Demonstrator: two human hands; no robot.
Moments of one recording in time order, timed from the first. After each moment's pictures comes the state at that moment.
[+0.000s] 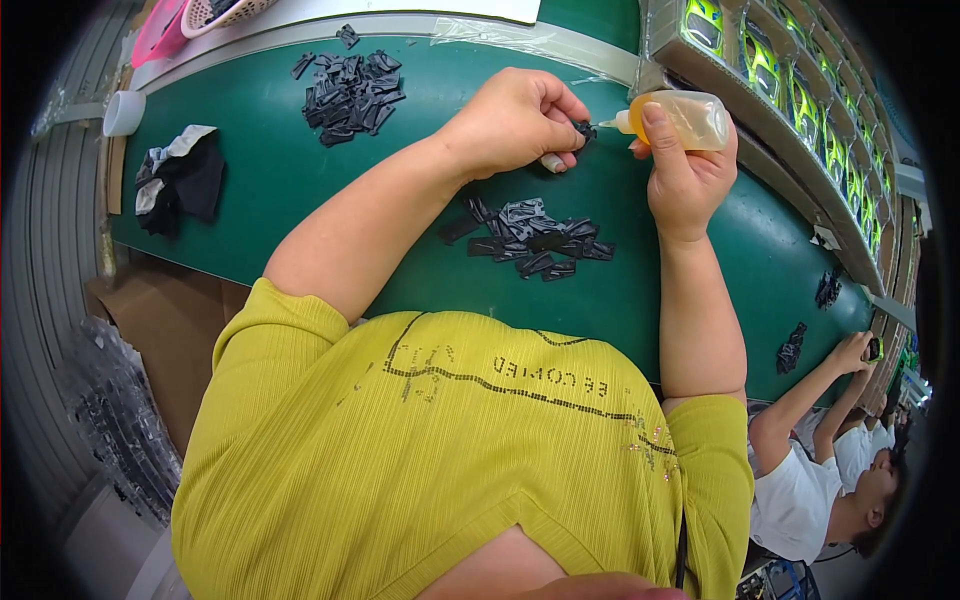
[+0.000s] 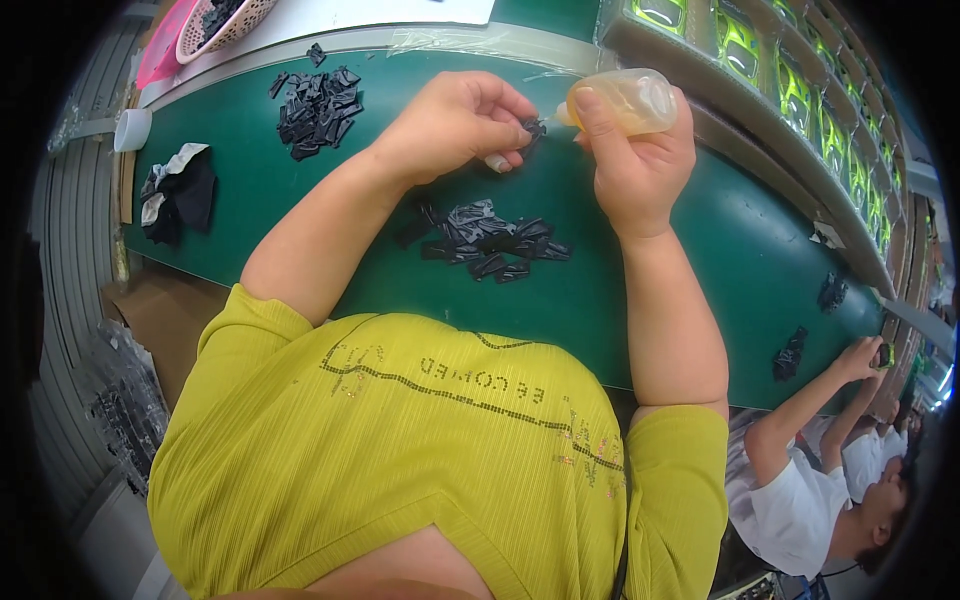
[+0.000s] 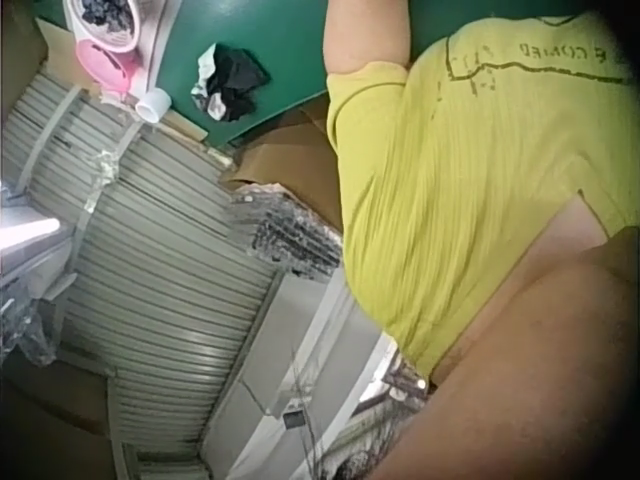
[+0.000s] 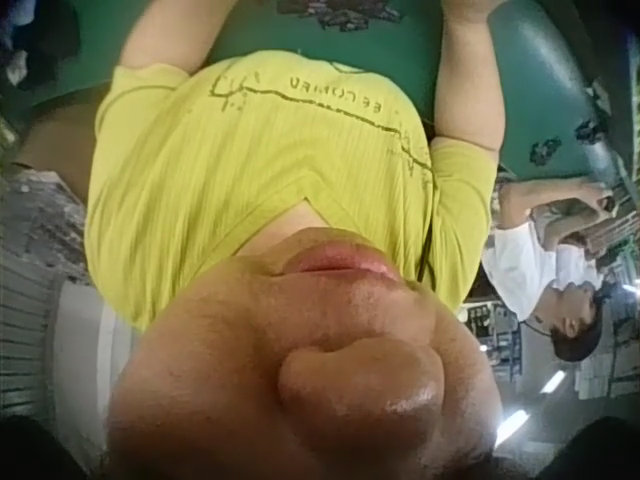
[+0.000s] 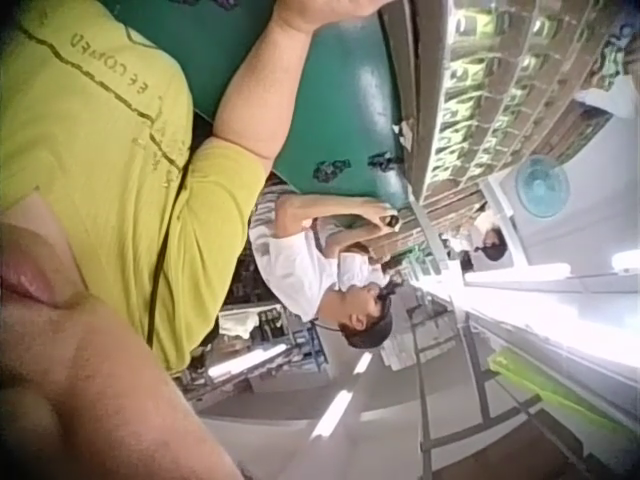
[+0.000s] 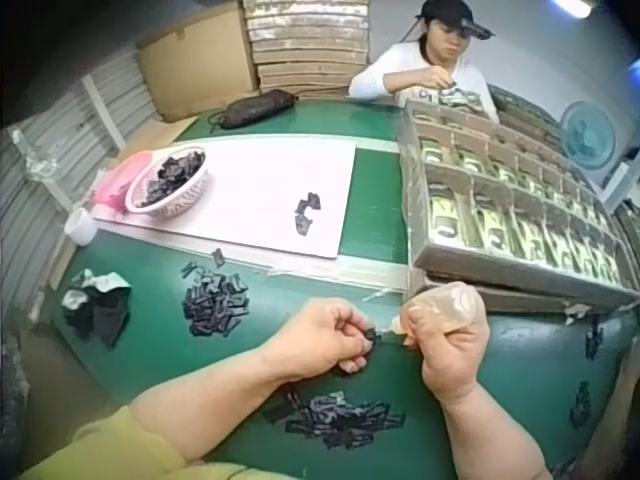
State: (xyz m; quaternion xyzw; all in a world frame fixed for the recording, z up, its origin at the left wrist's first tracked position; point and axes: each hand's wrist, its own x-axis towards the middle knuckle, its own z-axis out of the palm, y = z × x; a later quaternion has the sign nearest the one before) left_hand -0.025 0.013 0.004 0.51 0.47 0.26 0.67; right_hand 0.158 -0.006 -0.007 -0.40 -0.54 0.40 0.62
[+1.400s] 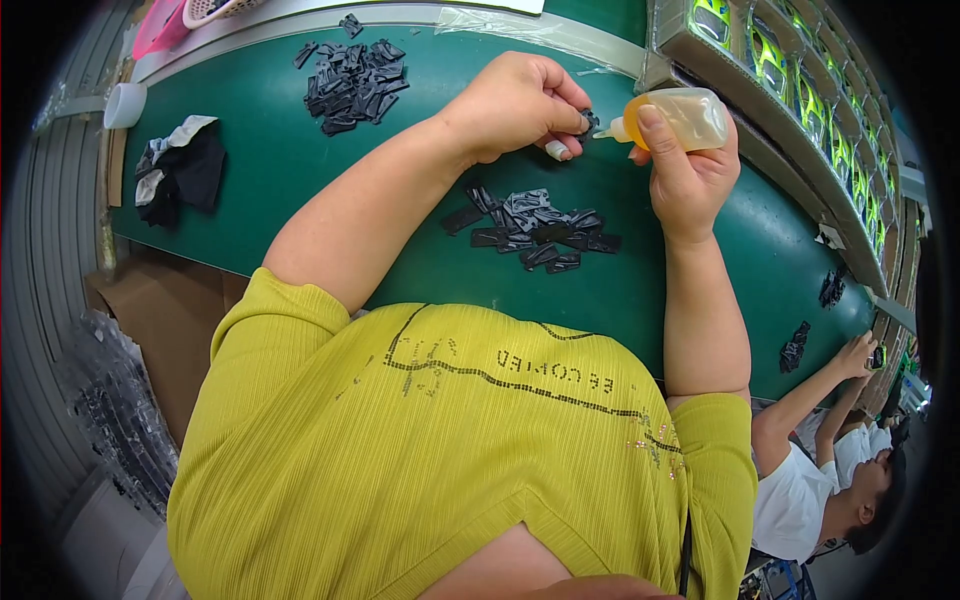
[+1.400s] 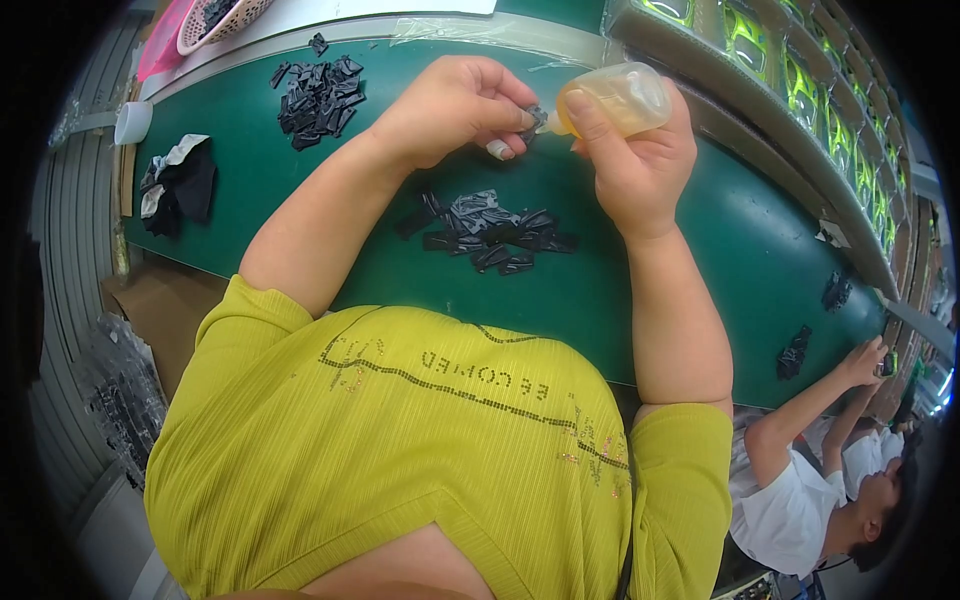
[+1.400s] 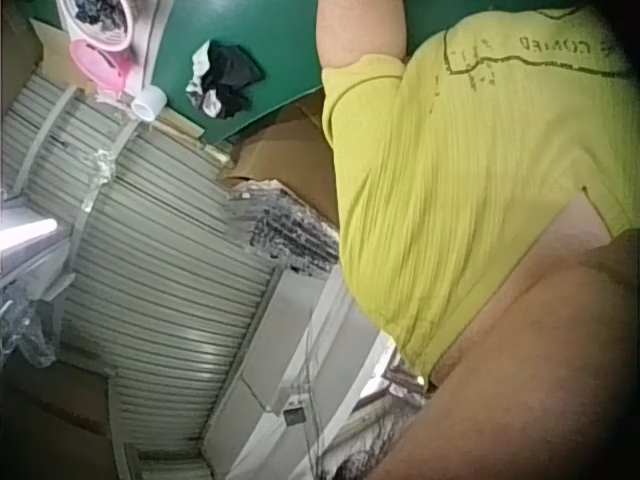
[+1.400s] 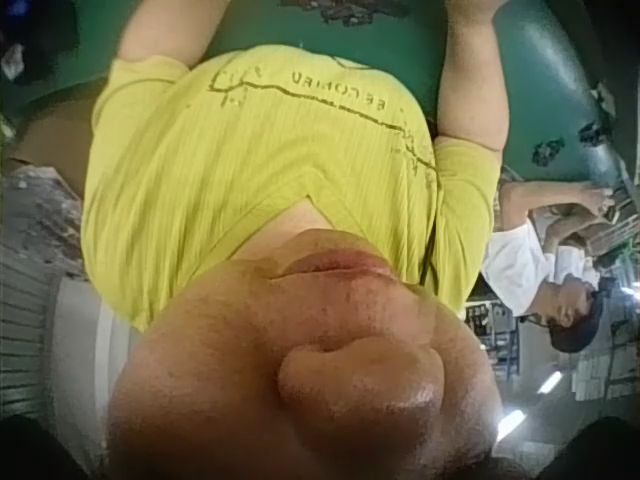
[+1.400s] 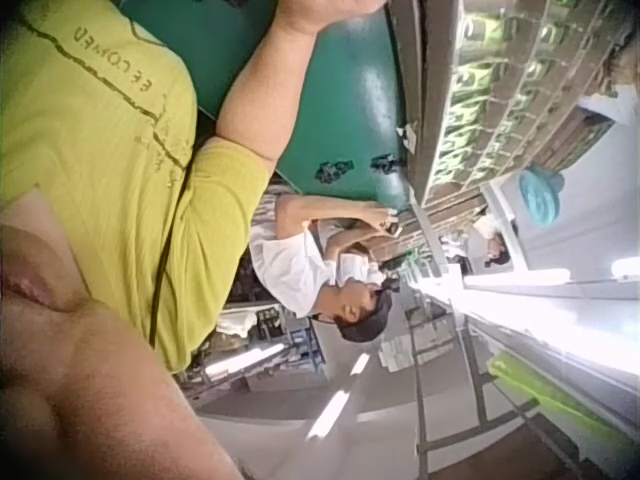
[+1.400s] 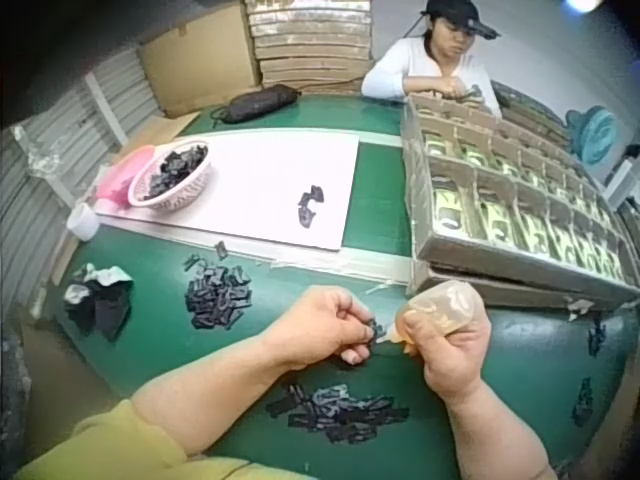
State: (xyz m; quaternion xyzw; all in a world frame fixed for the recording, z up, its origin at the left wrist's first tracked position) left_hand -0.026 0.019 0.004 0.48 0.48 0.27 0.68; right_hand 0.158 -0.010 -0.006 -0.39 -0.55 0.44 0.60
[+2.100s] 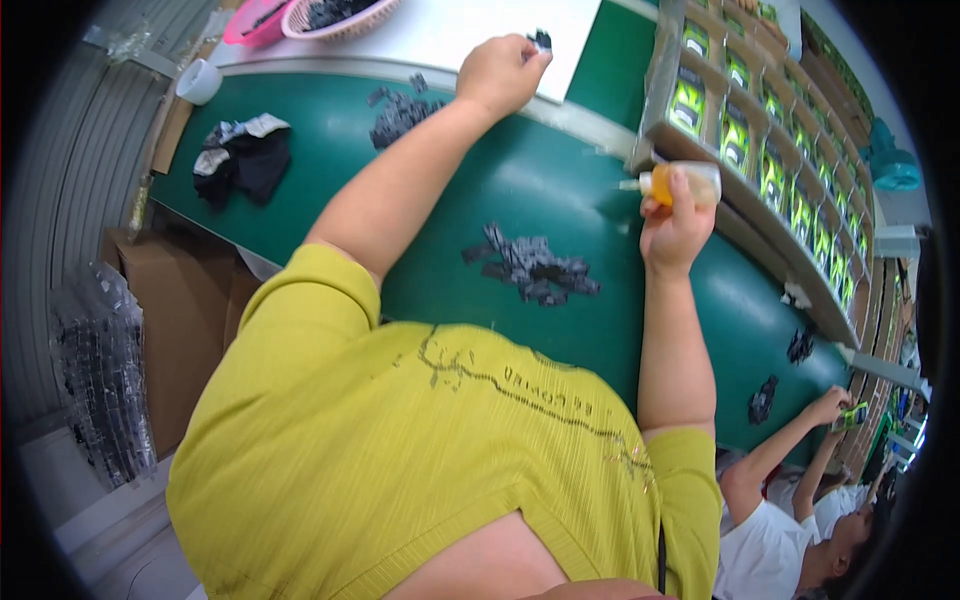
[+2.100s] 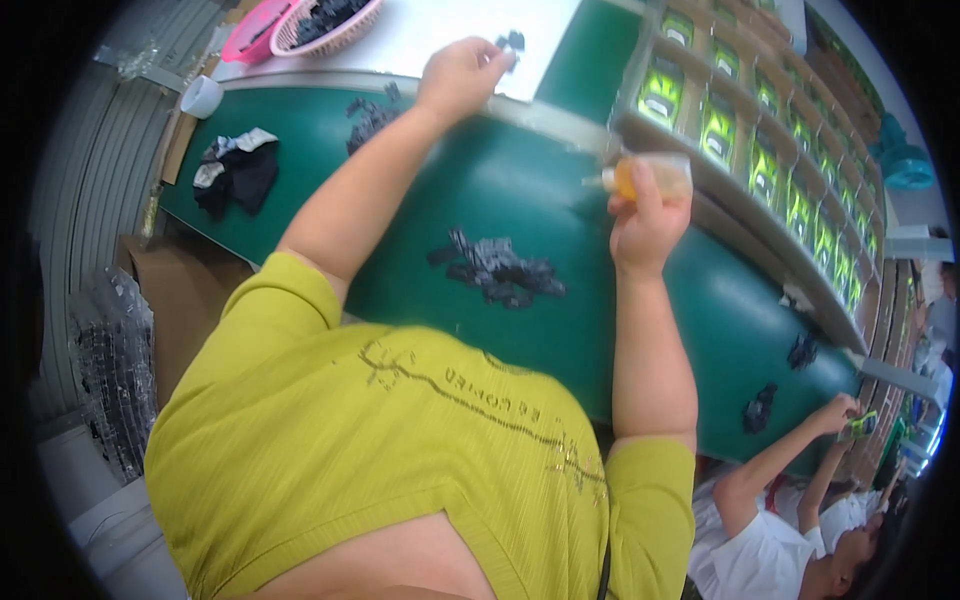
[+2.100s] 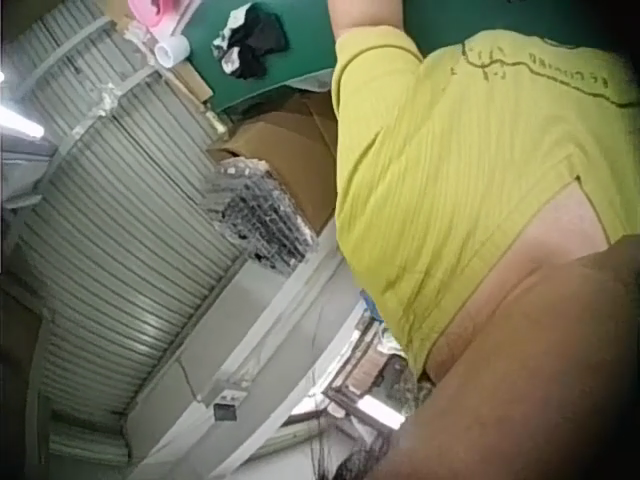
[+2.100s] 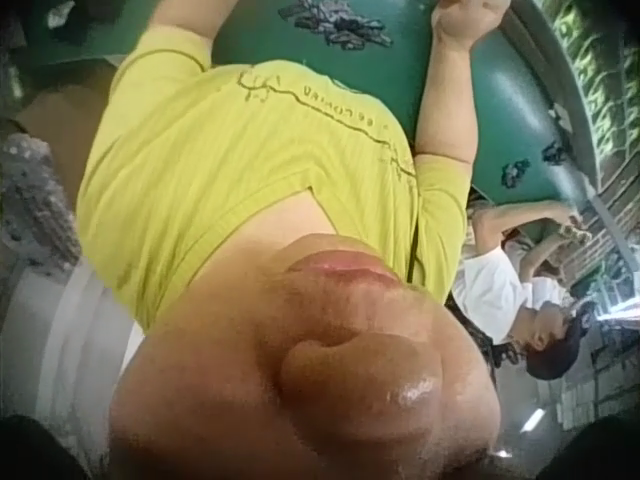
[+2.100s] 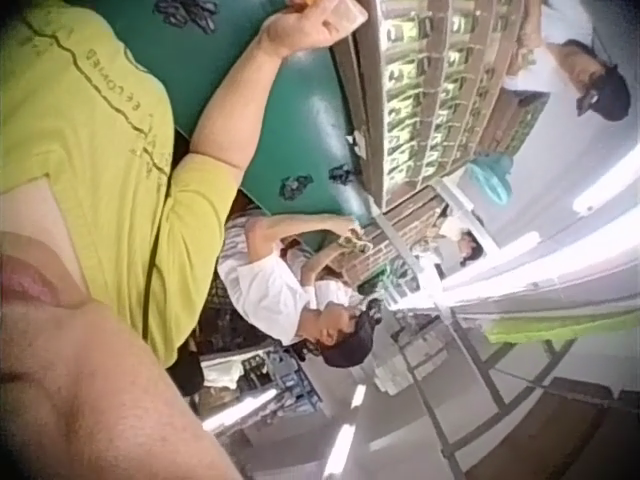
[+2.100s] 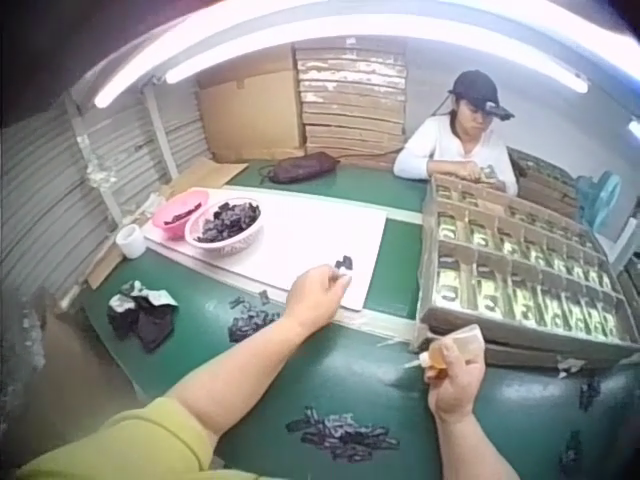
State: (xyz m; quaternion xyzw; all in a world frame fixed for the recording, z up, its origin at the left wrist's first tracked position) left_hand -0.068 0.100 -0.001 0.65 0.63 0.40 0.12; right_hand 0.176 0.006 -0.011 -0.34 -0.38 0.53 0.68
